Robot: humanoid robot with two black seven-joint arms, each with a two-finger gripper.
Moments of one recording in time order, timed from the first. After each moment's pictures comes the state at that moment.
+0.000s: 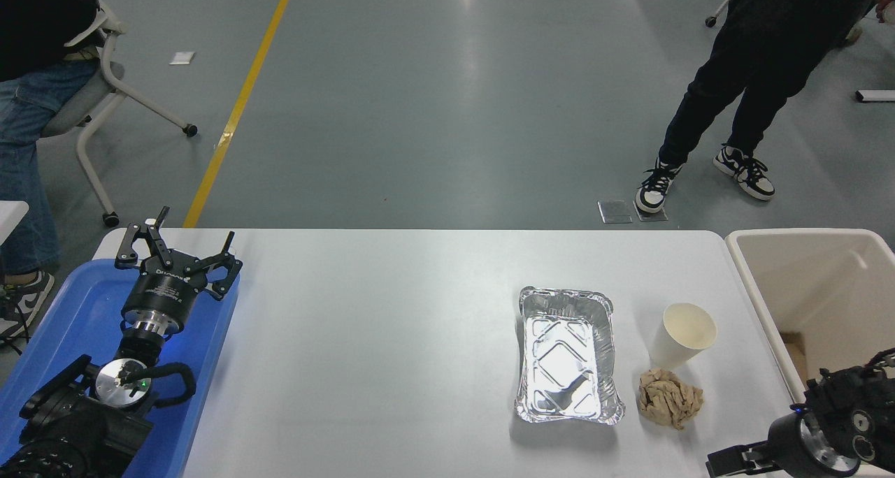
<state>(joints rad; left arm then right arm) -0.54 0.22 -1.15 -0.30 -0.11 -0.79 -0.17 0.64 -0.81 -0.06 1.11 -1.44 0.49 0.05</state>
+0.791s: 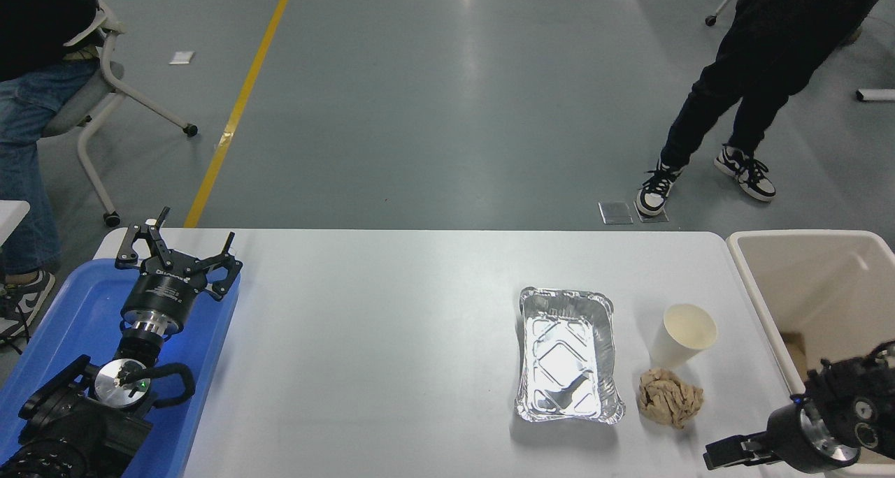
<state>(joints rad) -0.54 0.22 -1.14 -0.30 -0.10 -0.79 -0.17 0.78 -0.98 -0.05 1.27 -1.35 0.62 0.06</state>
